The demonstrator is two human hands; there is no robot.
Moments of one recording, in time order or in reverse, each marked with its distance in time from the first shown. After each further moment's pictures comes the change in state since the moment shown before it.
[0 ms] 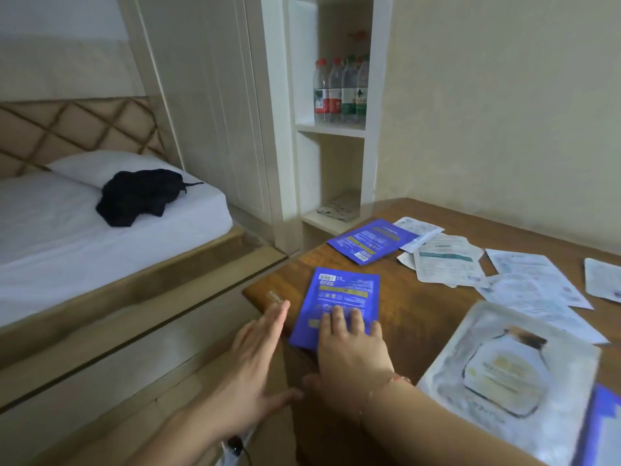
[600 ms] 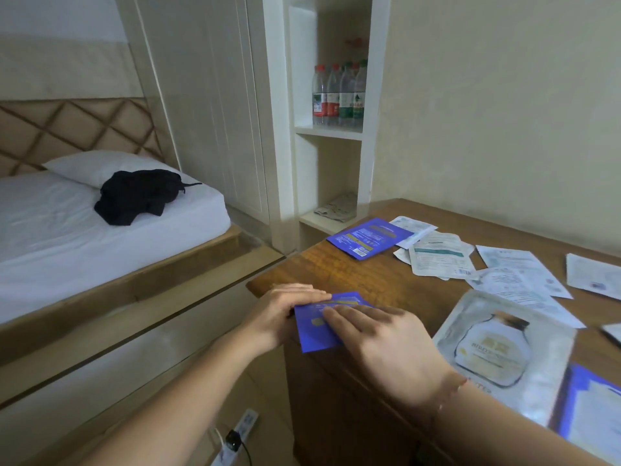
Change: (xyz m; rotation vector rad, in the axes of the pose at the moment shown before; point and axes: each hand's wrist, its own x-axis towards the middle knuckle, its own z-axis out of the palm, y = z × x) left_hand 0.071 0.000 -0.007 -0.383 -0.029 -0.084; right_hand -0.041 0.048 -0.005 -0.133 0.778 -0.539
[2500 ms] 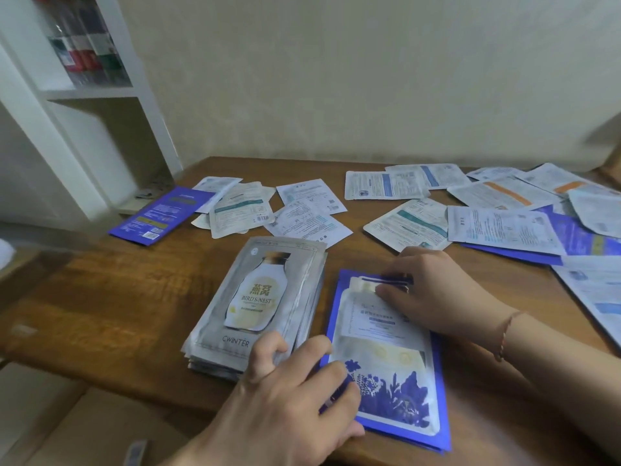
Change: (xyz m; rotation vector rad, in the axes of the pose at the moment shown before) left_hand -0.041 0.210 0.167 0.646 0.006 1.057; right_hand -0.240 0.130 -0.096 0.217 -0.266 1.022
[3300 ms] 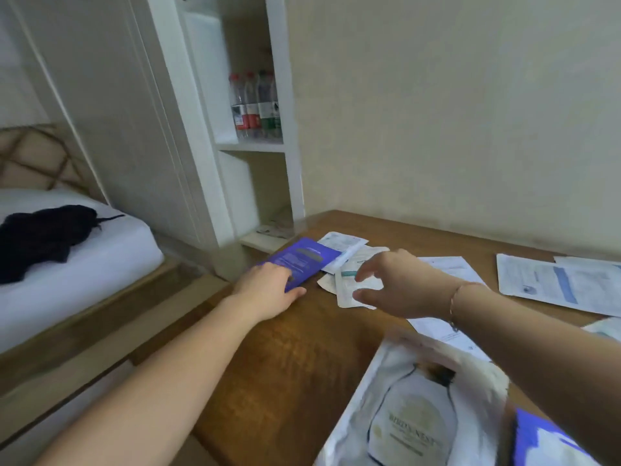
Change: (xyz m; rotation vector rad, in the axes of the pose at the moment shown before) left_hand -0.047 -0.294 0.069 0.031 -0.622 -1.026; right_hand 0.205 -0.156 0.036 -0.070 -0.211 -0.352
